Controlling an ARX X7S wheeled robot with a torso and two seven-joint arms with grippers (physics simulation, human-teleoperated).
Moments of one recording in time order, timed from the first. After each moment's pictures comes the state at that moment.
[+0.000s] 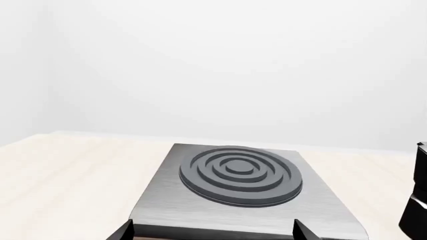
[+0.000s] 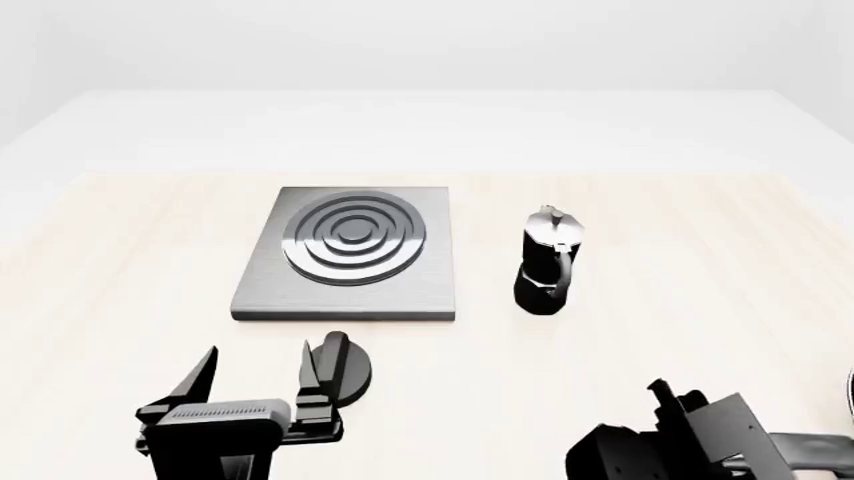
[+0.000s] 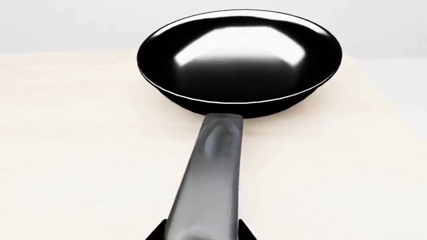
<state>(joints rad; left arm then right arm) 0.08 -0.33 0.28 0.35 -0.29 -0.04 -0.41 0.34 0.07 -0.06 0.39 0.39 -0.10 1.42</state>
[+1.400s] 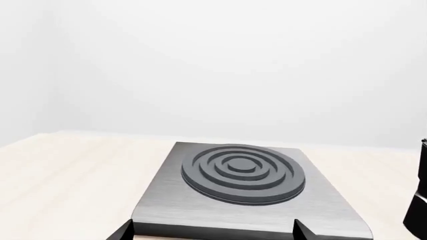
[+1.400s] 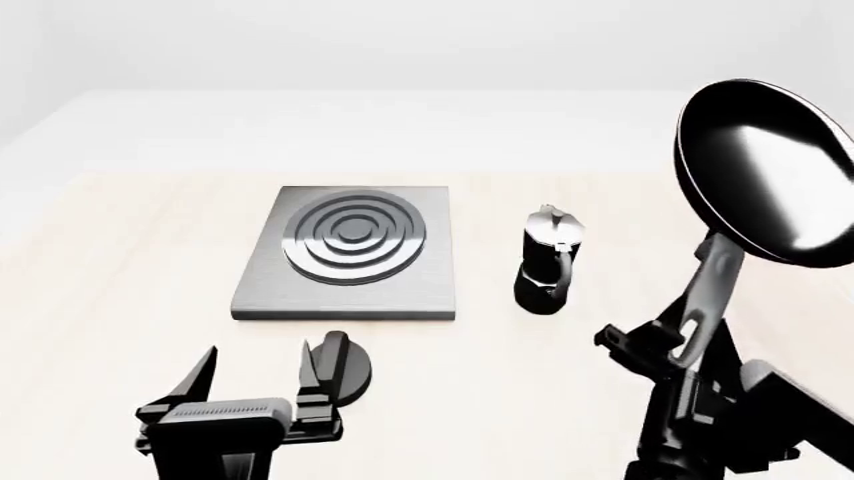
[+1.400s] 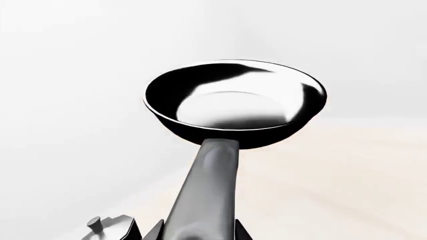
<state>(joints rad) 0.07 -0.34 0.30 0.34 -0.30 -0.04 -0.44 0.11 0.39 -0.32 -0.30 0.55 -0.13 0.92</state>
